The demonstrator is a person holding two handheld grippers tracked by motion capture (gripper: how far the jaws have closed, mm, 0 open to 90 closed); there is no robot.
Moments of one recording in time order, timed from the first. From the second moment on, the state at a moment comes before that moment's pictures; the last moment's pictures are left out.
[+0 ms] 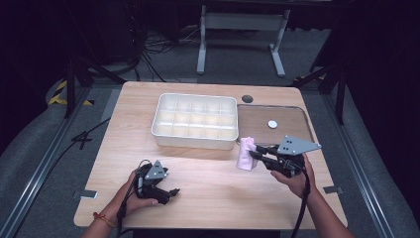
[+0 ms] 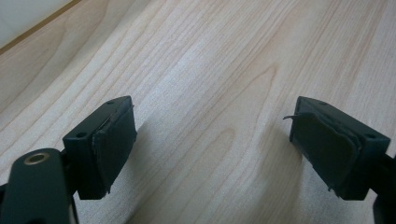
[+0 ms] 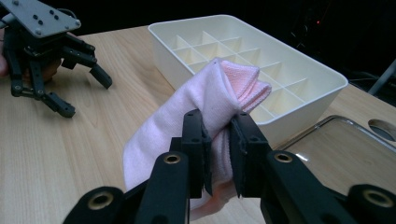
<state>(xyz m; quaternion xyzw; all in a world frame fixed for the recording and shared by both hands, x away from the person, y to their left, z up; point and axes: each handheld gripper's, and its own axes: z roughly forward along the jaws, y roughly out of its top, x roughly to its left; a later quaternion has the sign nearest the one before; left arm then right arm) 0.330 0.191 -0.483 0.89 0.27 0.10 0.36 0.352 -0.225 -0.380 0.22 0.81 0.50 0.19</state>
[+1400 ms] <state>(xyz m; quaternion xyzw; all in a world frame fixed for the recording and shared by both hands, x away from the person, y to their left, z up) 0.329 0.191 -0.483 0.89 0.27 0.10 0.36 0.399 -0.209 -0.339 0.21 0.81 0.50 0.23</state>
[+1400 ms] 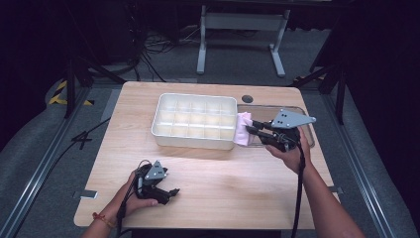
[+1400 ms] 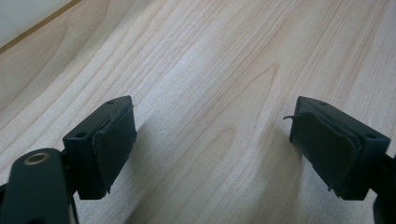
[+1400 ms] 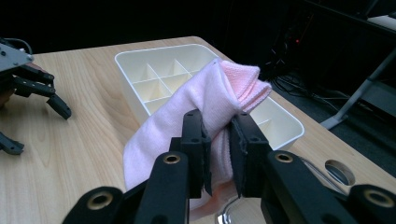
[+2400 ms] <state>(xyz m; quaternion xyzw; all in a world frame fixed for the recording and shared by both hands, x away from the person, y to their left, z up) 0.329 0.191 -0.483 0.89 0.27 0.10 0.36 0.434 -0.189 -0.340 0.22 0.82 0.47 0.24</state>
